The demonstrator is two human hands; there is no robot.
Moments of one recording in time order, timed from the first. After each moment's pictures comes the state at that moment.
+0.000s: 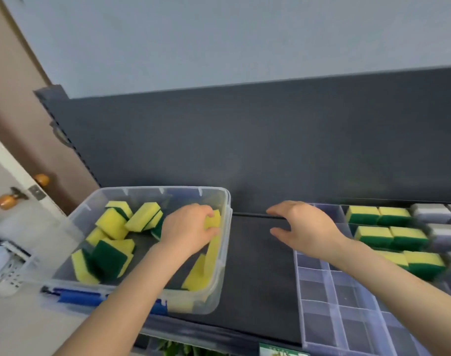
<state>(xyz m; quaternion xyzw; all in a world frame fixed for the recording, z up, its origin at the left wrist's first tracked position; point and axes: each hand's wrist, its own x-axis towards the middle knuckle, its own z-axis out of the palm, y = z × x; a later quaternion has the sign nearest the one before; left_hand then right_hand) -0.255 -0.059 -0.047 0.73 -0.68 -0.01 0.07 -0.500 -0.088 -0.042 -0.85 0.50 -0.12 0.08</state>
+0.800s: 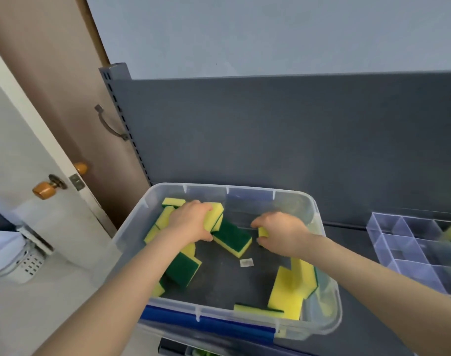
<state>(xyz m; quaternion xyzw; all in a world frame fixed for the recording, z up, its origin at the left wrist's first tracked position) -0.045 -0.101 -0.087 0.74 -0.67 -0.06 -0.04 -0.268 -0.123 -0.087 -0.88 0.47 0.02 0.09</state>
